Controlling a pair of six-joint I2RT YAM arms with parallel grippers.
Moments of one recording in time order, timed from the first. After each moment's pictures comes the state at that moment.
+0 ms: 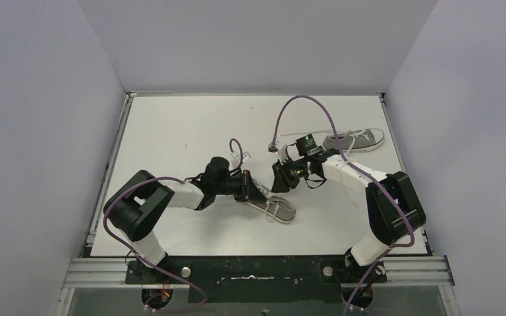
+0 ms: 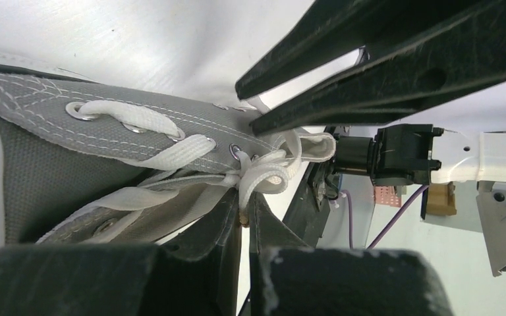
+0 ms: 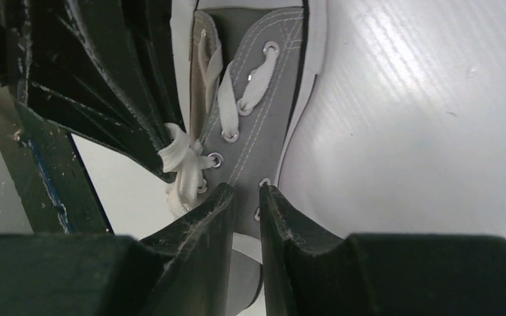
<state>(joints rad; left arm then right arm) -0.66 1.71 0.63 0.58 0.66 -0.89 0.45 1.61 0.97 -0.42 -0.69 -0.23</state>
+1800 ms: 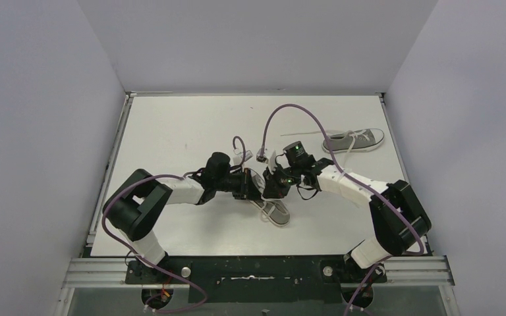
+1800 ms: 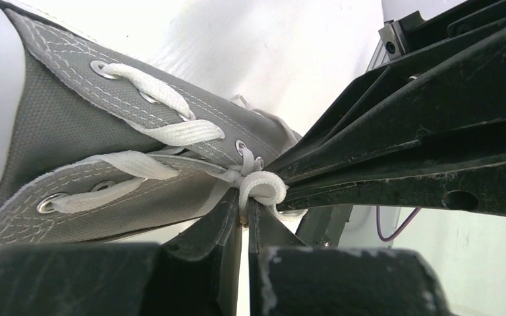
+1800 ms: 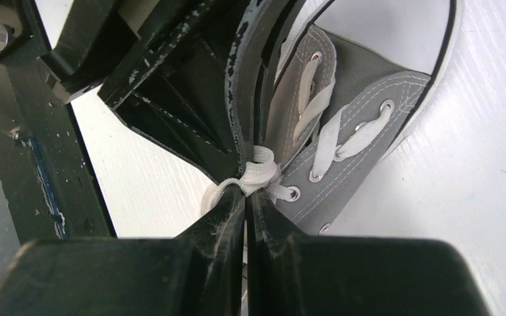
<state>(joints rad) -0.64 1.71 0.69 0.43 0.70 -0.73 0.61 1.53 0.88 -0.27 -0.66 -0.21</state>
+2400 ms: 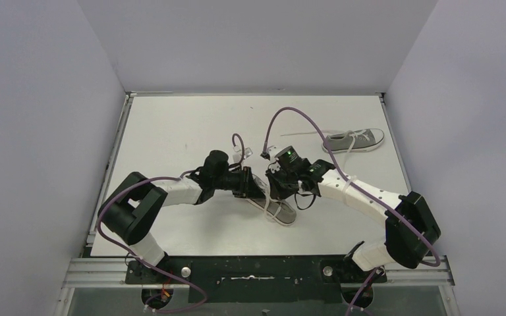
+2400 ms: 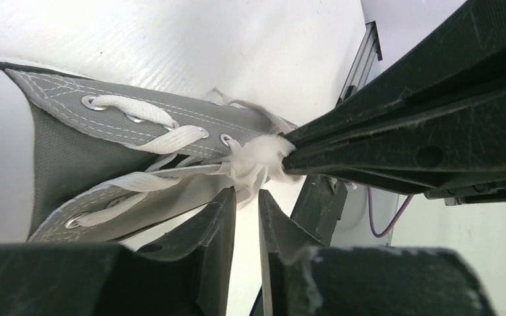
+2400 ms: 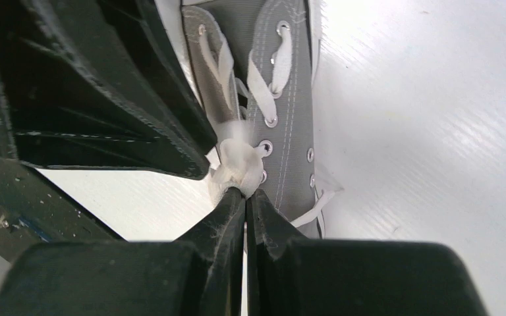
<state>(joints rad) -0.64 1.66 0.69 0.44 0.72 -0.72 0.74 1.43 0.97 -0.53 -0.17 0.18</state>
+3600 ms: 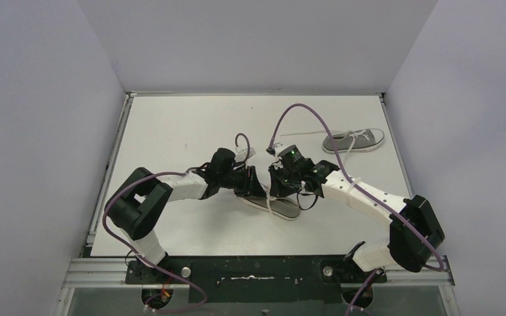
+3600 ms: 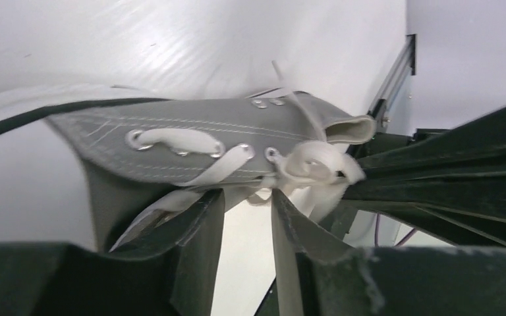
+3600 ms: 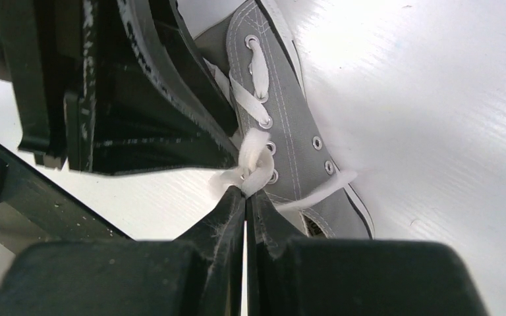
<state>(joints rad) -0.66 1.72 0.78 0.28 0.64 -0.73 0.73 1.40 0.95 -0.51 -0.12 0.34</state>
